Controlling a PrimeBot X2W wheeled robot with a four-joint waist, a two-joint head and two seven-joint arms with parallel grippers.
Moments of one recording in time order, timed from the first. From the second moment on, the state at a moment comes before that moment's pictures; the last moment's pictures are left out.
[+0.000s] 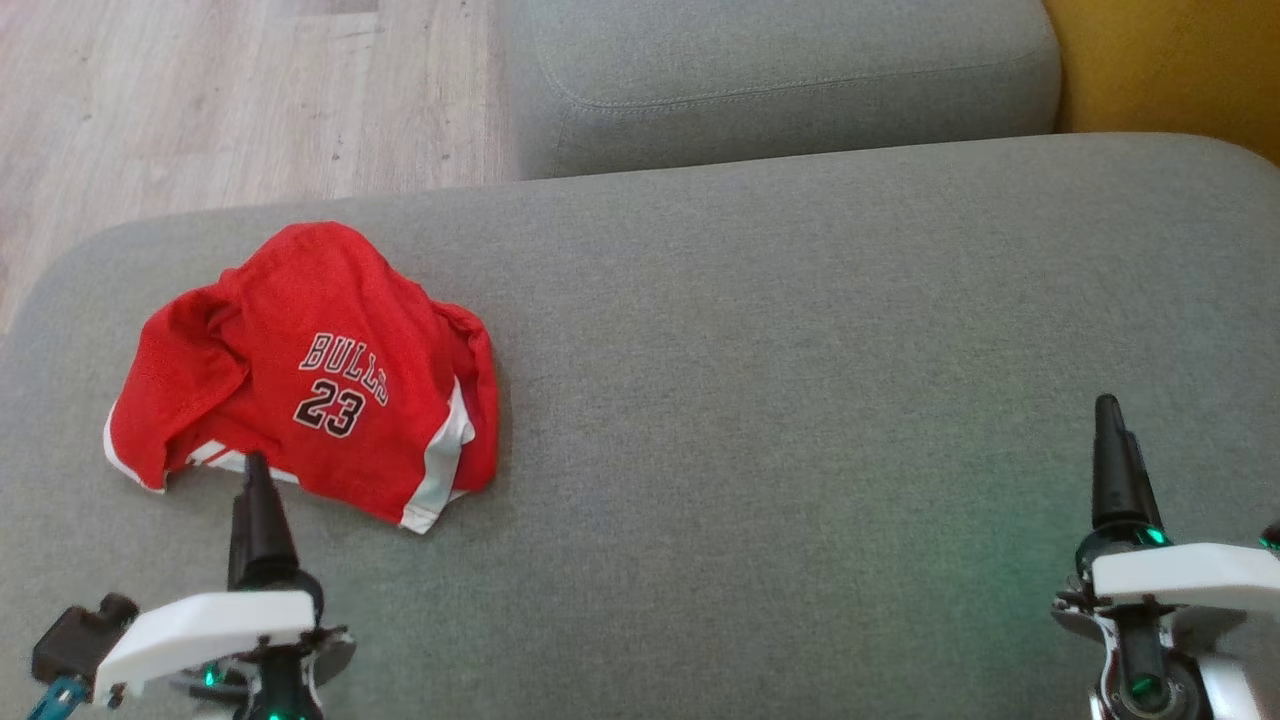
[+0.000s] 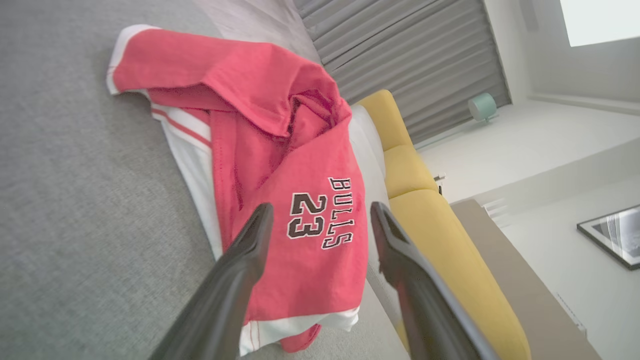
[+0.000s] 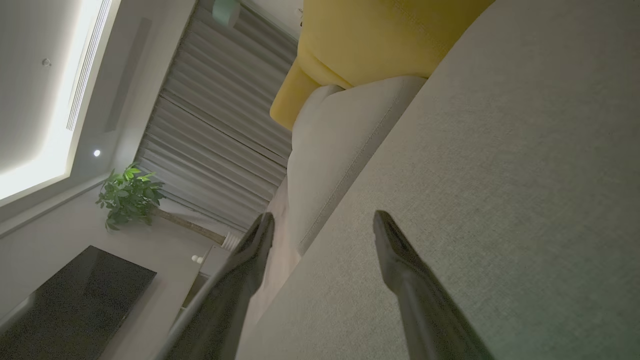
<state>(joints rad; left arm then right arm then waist) -0.02 0.04 0.02 0.17 -1.18 -0.05 -0.01 -0.01 -0.04 -0.09 0.20 1.03 0.13 -0.01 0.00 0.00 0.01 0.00</state>
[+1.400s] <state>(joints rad) -0.09 0.10 -0.30 0.17 -0.49 0.06 -0.13 -0.01 -0.04 -0.01 0.11 0.39 0.13 -0.13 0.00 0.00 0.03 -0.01</state>
